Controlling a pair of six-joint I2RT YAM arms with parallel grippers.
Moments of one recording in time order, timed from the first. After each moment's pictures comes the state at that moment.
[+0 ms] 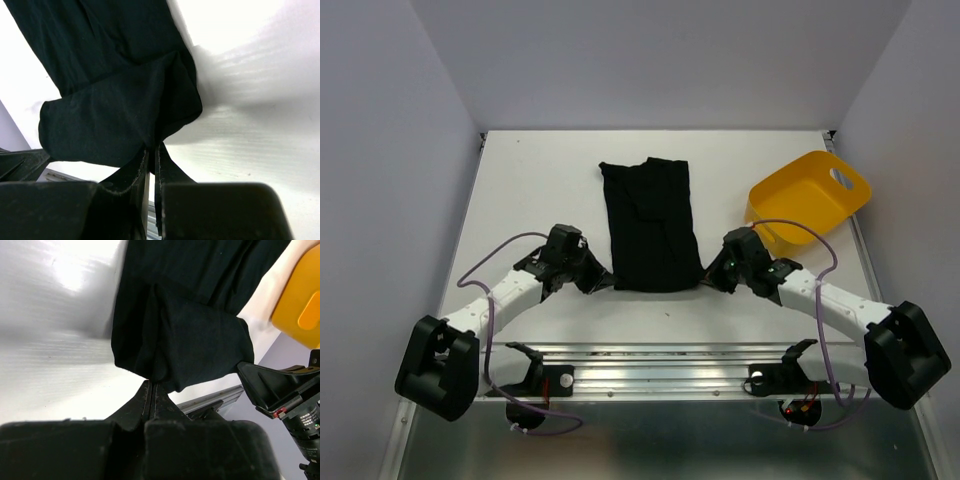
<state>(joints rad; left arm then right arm) -0.44 1.16 0.57 -0.30 0.29 -1.14 0.59 1.19 0.59 -0.25 -0.02 1.14</state>
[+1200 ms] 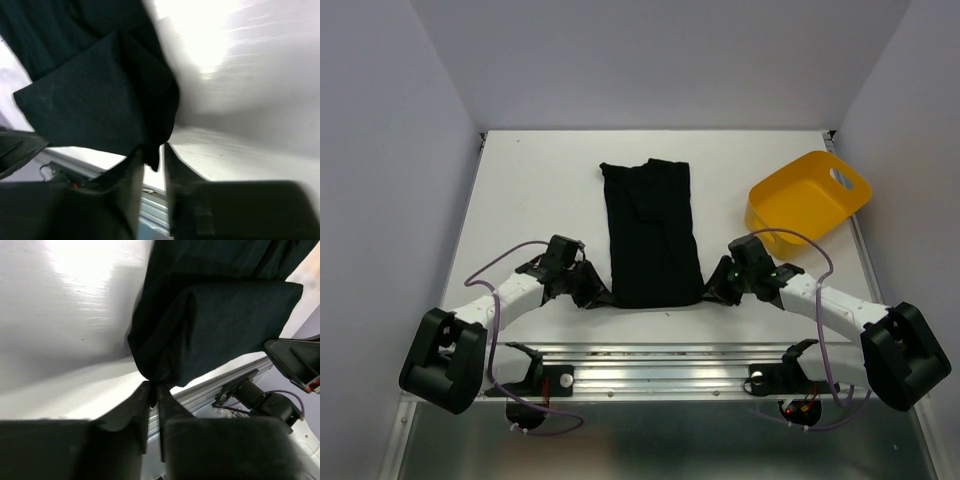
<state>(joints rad) -0.41 1.20 0.50 -0.33 0.44 -0.97 0.54 1.20 0.52 -0.26 -0.18 1.06</state>
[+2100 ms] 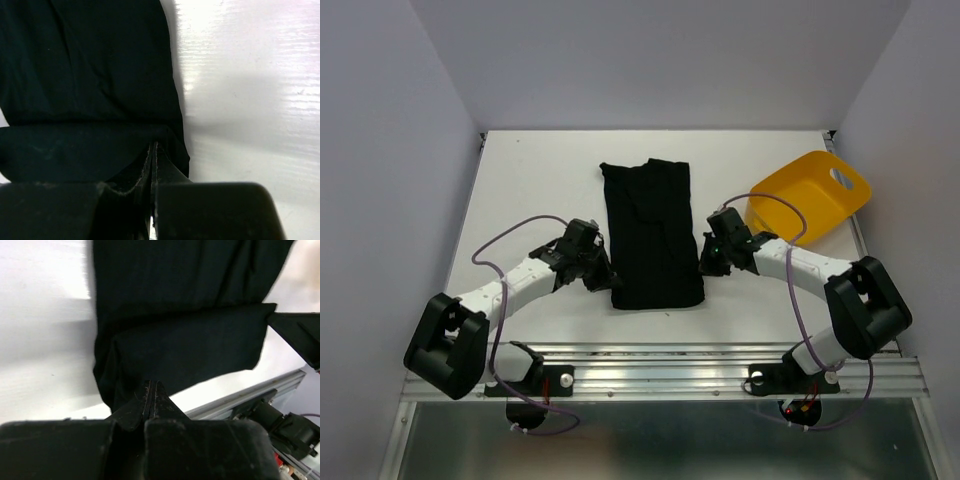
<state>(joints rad) -0.53 1.26 0.69 -0.37 0.24 -0.91 0.54 1.48 0.82 -0.34 -0.03 0.74</state>
